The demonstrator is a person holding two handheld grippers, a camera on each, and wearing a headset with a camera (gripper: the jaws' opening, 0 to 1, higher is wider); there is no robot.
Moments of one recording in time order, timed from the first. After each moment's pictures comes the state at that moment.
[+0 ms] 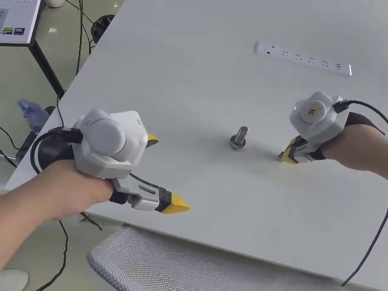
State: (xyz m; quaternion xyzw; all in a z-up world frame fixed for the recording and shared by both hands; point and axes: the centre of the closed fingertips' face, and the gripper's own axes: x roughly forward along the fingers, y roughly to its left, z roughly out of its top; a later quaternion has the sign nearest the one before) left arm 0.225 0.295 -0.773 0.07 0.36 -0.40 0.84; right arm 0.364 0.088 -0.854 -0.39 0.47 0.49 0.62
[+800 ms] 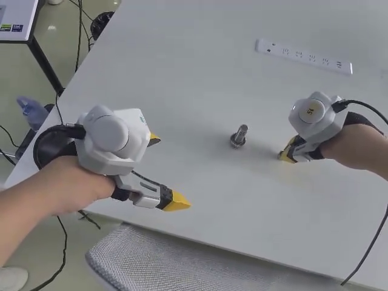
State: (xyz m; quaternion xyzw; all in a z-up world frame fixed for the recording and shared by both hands) left arm 0.225 0.290 -0.775 0.08 0.36 -0.41 0.83; right arm 0.364 0.088 -0.857 -0.39 0.47 0.49 0.62
